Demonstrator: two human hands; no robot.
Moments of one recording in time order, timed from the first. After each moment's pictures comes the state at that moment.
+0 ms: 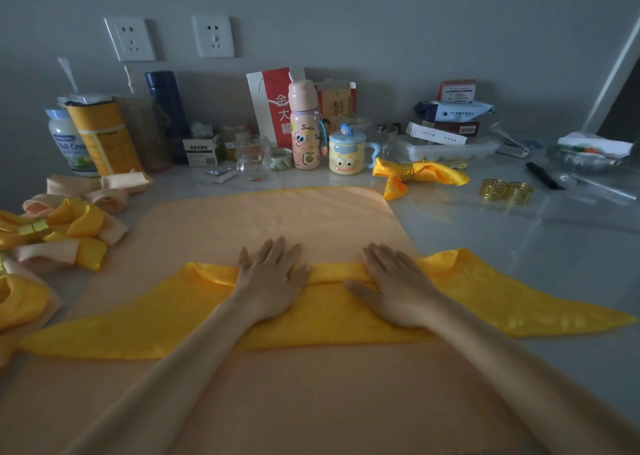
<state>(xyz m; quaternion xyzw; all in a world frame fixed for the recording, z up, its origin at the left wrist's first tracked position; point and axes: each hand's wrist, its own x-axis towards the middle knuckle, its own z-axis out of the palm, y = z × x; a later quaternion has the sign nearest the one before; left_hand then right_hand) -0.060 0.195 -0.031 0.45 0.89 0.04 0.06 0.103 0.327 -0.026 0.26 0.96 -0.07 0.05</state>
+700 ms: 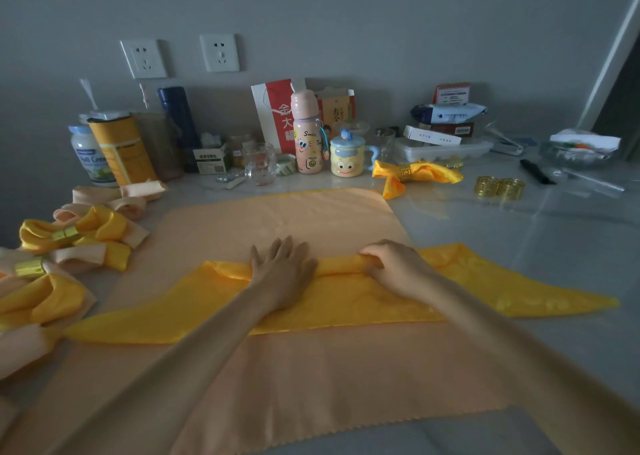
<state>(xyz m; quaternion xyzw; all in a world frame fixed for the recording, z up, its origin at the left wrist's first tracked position) -0.050 0.192 -0.031 0.45 0.89 0.04 0.05 0.104 0.325 -0.010 0.25 0.95 -0.16 -0.07</state>
